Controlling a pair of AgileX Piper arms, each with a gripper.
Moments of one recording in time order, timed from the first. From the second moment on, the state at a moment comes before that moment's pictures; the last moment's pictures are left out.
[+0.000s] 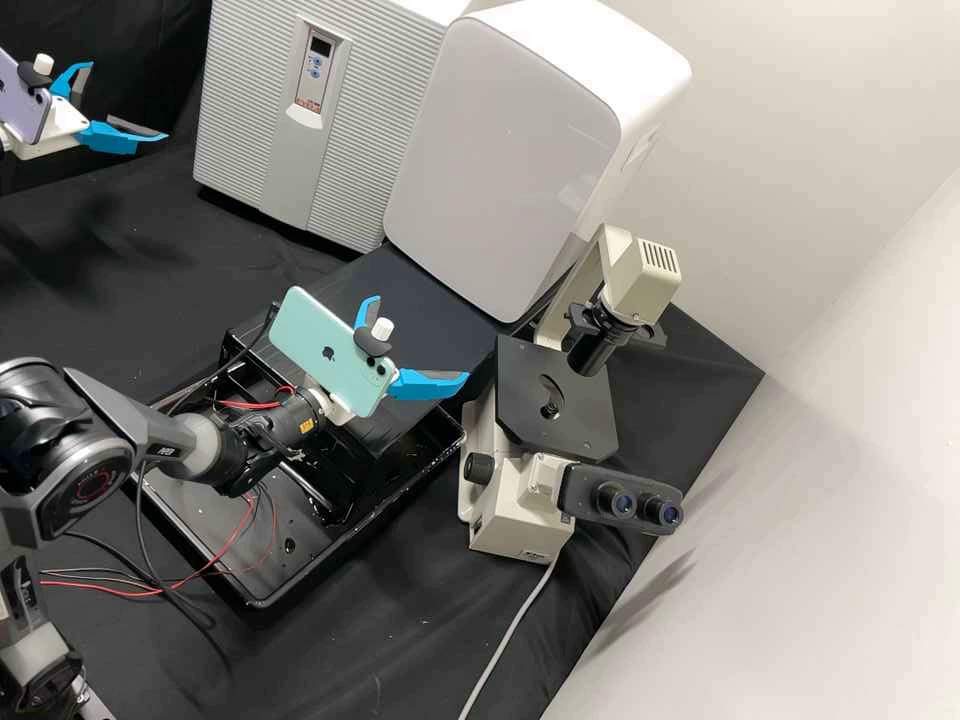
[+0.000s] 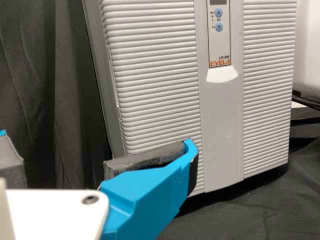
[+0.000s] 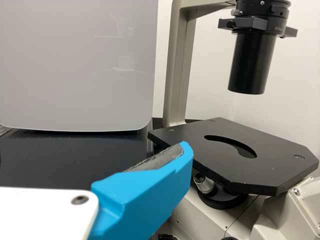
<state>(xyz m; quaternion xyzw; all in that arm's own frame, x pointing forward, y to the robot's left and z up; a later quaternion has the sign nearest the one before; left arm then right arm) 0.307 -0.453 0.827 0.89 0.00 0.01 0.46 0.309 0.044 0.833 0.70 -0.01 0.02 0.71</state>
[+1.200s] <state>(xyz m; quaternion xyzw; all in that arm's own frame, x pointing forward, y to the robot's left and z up) 0.406 -0.352 0.905 0.88 -0.07 -0.10 0.46 0.309 0.044 0.833 0.70 -0.01 0.02 0.71</state>
